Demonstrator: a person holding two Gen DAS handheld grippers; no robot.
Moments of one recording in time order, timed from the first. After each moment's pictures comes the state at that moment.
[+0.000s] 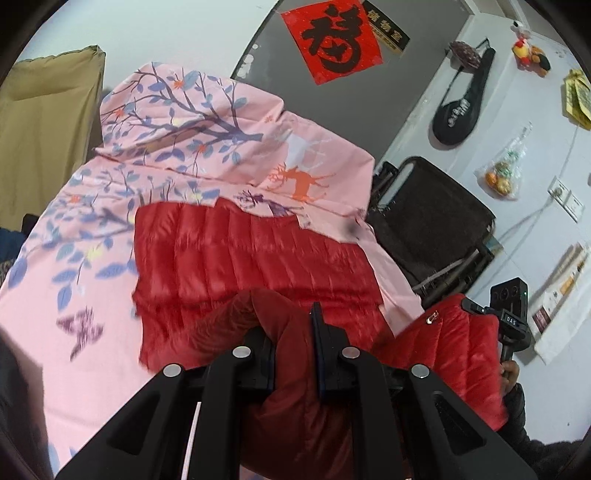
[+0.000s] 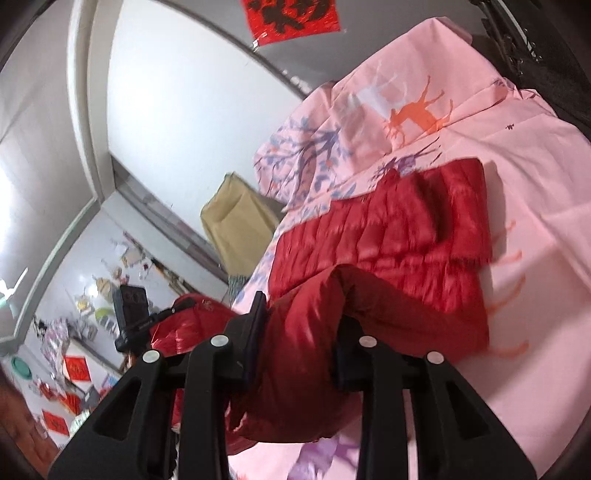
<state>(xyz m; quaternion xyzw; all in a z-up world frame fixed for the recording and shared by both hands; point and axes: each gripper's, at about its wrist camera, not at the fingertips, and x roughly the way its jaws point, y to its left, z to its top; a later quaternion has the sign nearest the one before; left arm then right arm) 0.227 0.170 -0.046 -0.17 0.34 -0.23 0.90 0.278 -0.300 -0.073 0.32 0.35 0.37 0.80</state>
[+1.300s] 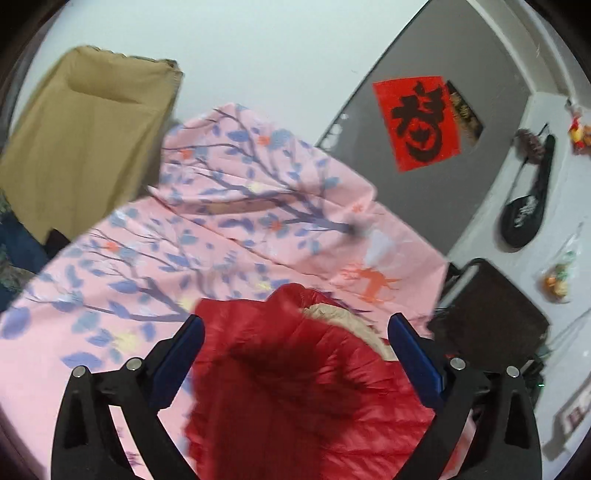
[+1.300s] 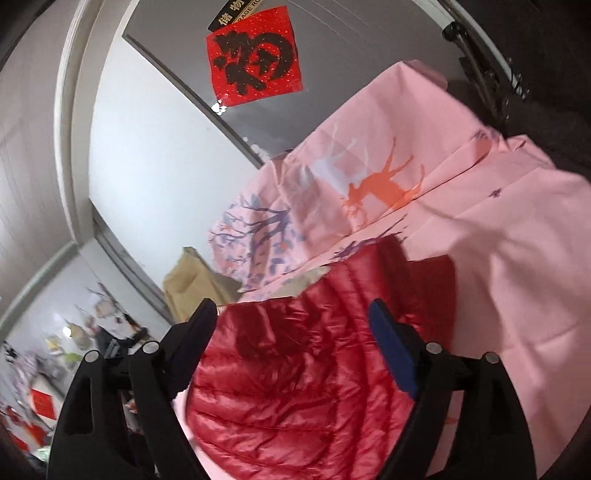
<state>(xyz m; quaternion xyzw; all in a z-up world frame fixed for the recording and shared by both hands) 0.342 0.247 -0.085 -0.24 0.23 -0.09 0.94 0.393 -0.328 -0.127 0.32 0.25 0.29 0.87</state>
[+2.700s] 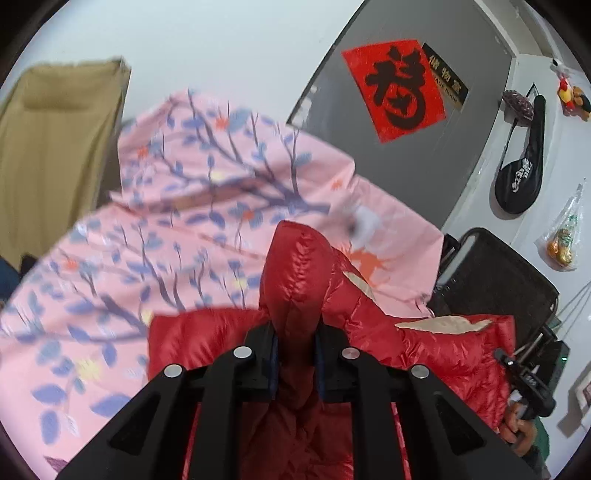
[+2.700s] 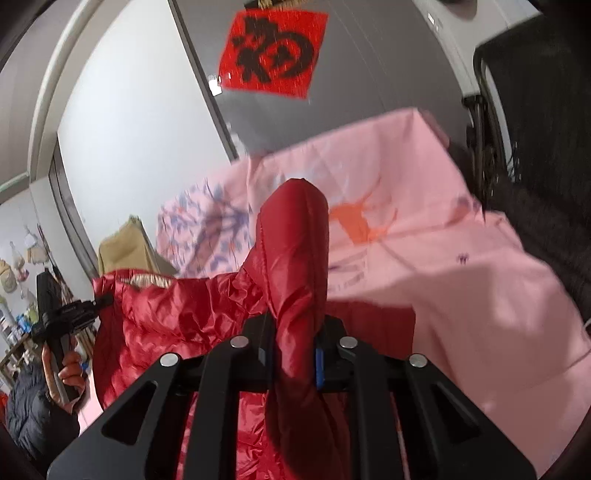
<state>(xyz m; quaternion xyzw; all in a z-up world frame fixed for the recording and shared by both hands) 0.392 0.199 -0.074 -0.19 0.24 -0.12 0.94 0.399 -0.287 -0.082 0.18 0.22 0.21 0.93</state>
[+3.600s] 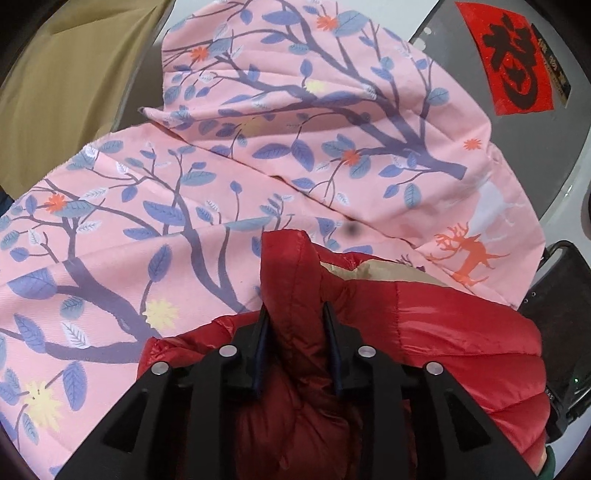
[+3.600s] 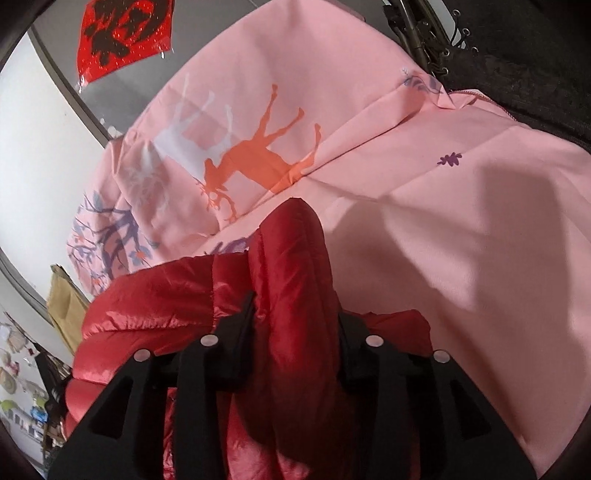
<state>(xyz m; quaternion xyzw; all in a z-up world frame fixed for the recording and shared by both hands) 0.525 0.229 -0.197 -0.23 0.35 -0.02 0.91 0.555 -0.276 -0.201 0.29 0.37 0.10 0.88</state>
